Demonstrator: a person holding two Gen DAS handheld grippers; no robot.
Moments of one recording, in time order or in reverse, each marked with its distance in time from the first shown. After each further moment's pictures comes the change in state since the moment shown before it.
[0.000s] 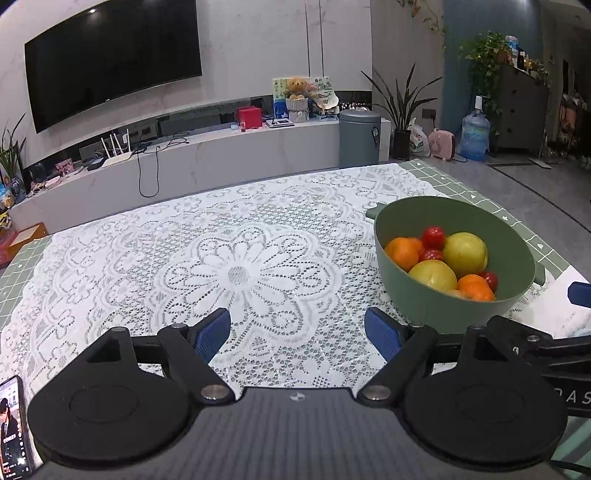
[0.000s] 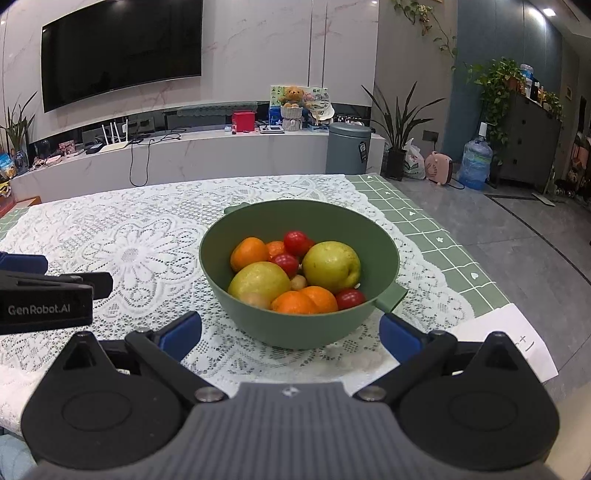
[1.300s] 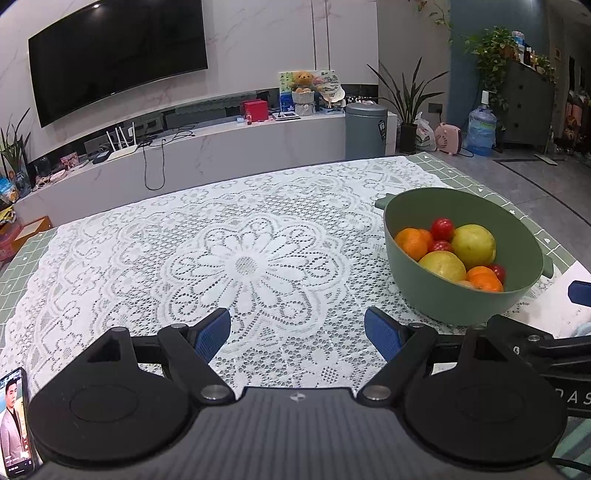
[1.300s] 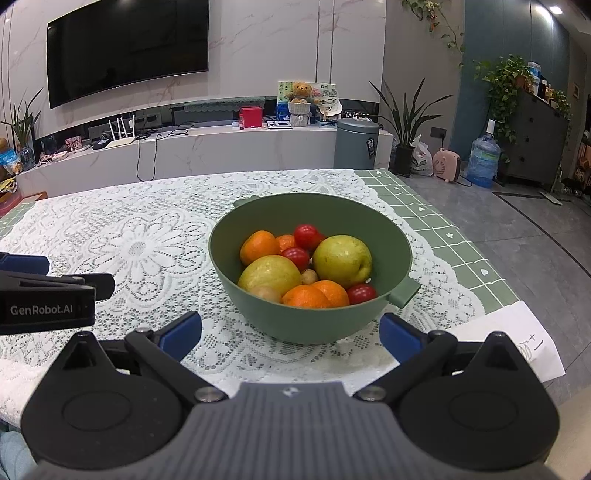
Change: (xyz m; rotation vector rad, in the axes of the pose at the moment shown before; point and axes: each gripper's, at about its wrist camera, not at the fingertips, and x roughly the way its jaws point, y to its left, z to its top) left arm 0.001 0.005 -0.003 -0.004 0.024 0.019; right arm 0.004 0.004 -0.004 -0.009 0.010 0.026
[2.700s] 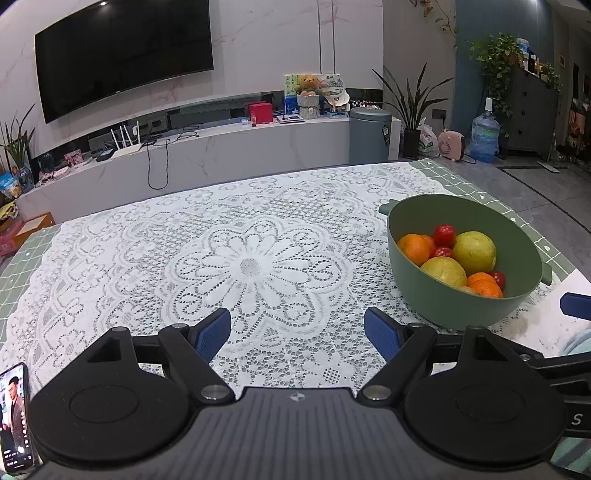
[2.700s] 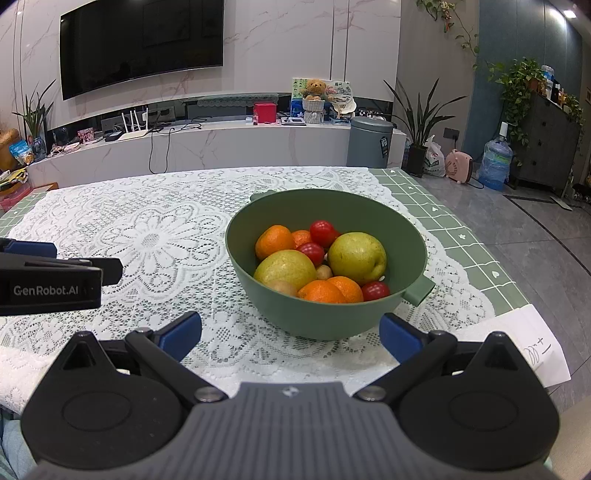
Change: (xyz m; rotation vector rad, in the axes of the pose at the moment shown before) left arm -0.006 0.004 0.001 -0.026 -0.007 0.000; right arm -0.001 0.007 -0.002 -0.029 0.011 0.032
